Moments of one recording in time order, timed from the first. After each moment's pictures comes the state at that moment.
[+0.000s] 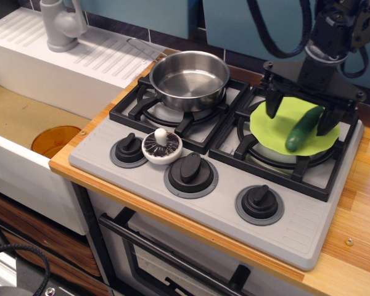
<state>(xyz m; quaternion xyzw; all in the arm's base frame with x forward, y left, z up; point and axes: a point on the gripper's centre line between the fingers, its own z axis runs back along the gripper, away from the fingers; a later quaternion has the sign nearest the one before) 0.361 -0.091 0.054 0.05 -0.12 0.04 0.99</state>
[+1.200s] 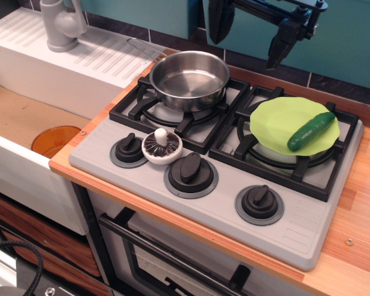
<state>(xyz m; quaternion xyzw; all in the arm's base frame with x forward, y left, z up) 0.316 -0.044 0.155 0.08 -0.05 -0.02 1.00</state>
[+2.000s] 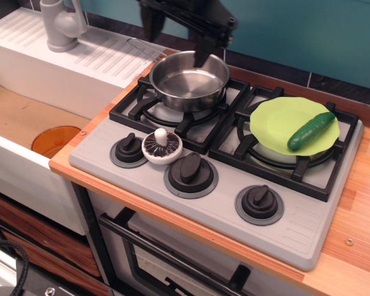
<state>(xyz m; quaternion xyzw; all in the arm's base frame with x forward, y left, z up) 0.318 0.029 0.134 0.15 -0.15 0.01 0.98</state>
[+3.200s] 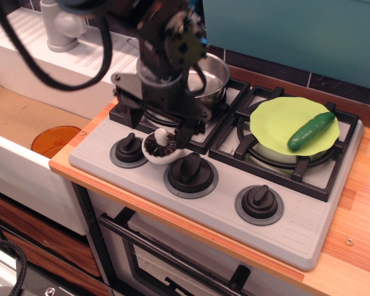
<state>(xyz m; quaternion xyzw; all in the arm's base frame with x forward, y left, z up) 0.268 0.032 0.059 0.11 -0.16 0.06 0.98</state>
